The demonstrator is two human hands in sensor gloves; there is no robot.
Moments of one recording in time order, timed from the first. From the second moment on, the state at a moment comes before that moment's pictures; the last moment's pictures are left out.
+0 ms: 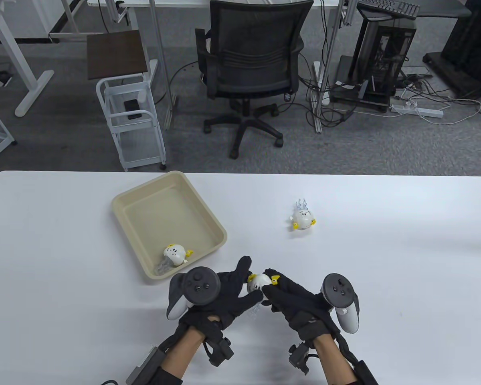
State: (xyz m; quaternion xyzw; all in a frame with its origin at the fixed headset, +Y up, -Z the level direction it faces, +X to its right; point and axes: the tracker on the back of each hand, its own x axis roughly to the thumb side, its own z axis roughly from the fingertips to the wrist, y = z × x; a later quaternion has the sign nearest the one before) left_hand -0.109 -0.716 -0.317 -0.11 -0.22 0.46 0.85; right_hand 0.136 -0.741 -0.306 0.18 0.15 0.75 0.62
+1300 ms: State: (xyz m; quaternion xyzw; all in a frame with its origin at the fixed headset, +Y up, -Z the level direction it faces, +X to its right) left_hand -0.129 -0.749 -0.331 -0.16 -0.16 0.53 0.82; right_hand 0.128 -0.752 -0.301 0.11 0.13 0.80 0.58
